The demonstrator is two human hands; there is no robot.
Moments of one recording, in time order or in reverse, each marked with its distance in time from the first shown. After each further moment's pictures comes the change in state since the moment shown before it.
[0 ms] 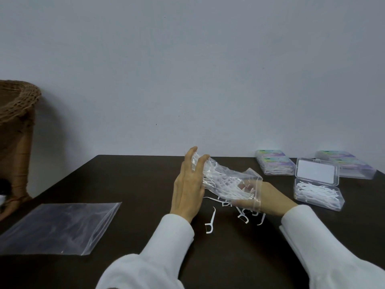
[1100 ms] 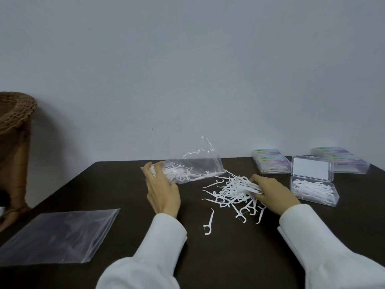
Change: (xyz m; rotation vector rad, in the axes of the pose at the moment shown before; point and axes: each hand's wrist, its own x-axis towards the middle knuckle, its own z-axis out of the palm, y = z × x) left_hand 0.005 -0.021 -0.016 -0.012 0.142 -0.608; right_hand 0.000 0.024 -0.004 -0.280 0.140 0.130
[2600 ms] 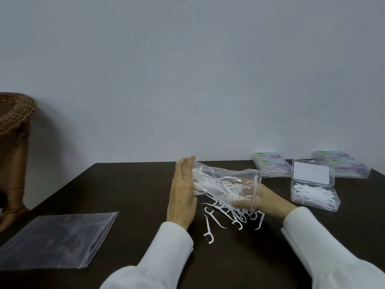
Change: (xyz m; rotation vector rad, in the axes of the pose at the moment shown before) left_hand -0.020 0.011 0.013 -0.082 -0.141 0.526; right_hand -0.007 -0.027 -0.009 0.792 -0.218 -0.153
